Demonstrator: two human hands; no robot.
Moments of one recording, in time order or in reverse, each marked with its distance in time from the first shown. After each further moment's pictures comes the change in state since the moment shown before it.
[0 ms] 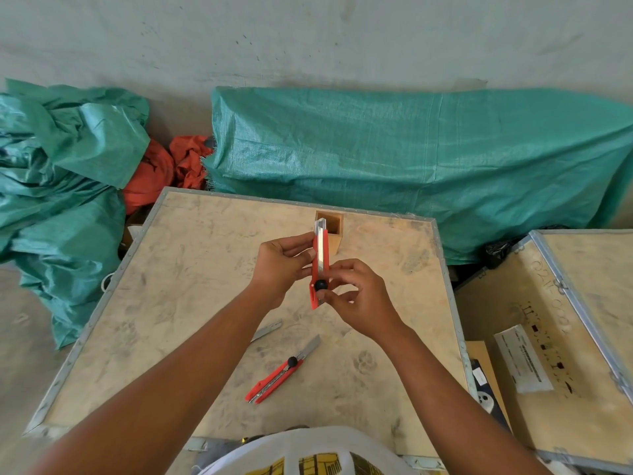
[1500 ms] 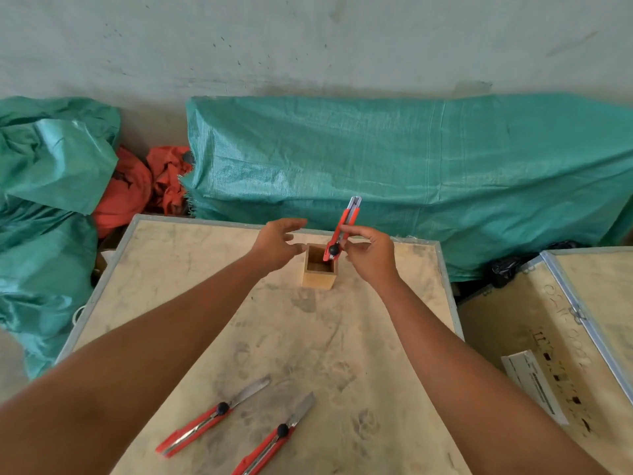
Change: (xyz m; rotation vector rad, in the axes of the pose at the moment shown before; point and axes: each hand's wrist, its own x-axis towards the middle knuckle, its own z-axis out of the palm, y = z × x) left_hand 0.195 0.023 0.010 0.555 -0.166 0.128; right_hand 0.200 0.098 -0.030 0.093 0.308 0.178
